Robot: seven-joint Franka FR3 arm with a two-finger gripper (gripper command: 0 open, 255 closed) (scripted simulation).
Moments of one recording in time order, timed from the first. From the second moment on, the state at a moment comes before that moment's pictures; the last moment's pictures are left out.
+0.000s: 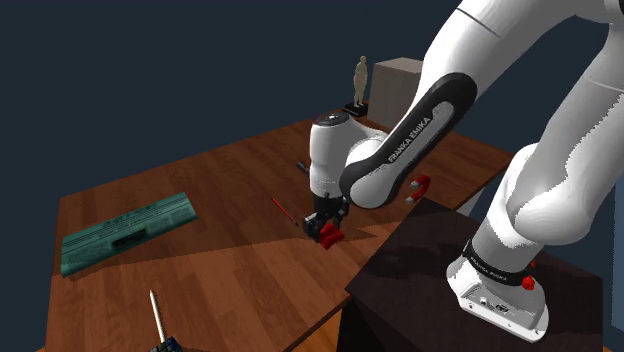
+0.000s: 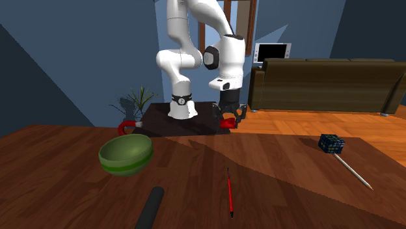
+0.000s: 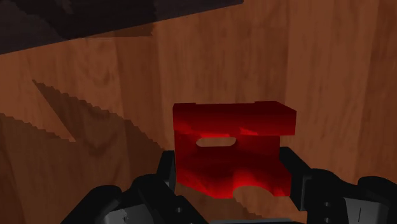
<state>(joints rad) 0.15 -0.08 0.37 -2.69 0.03 2.63 0.67</state>
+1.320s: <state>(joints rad) 0.12 -0.30 0.25 -2.67 0.09 2.39 0.46</state>
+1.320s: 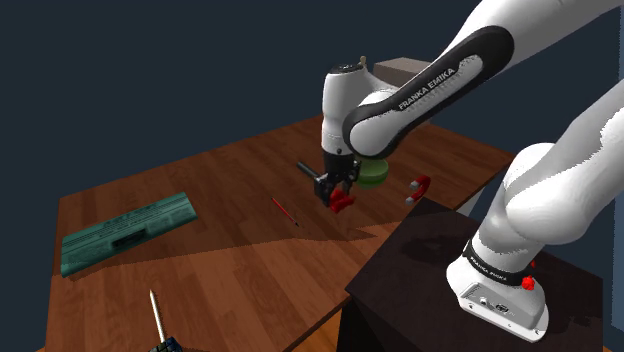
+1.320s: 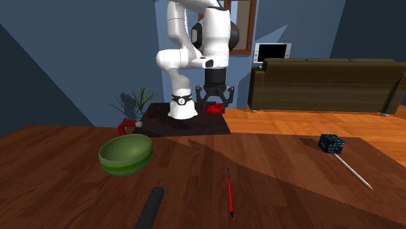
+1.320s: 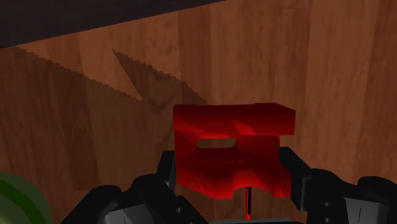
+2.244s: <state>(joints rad) -0.08 -0.18 0.00 -2.56 -0.01 2.39 0.10</state>
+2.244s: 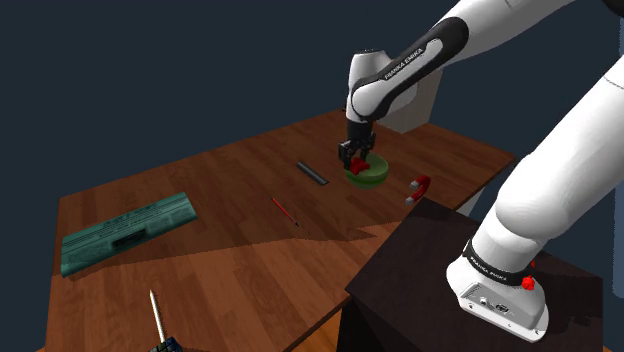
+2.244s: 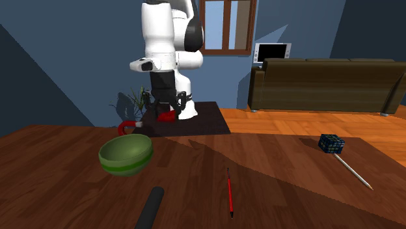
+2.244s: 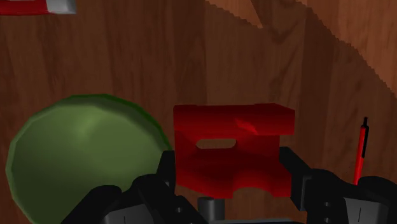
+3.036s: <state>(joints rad) -0.19 0.03 -0.15 -2.33 0.01 2.37 -0.18</state>
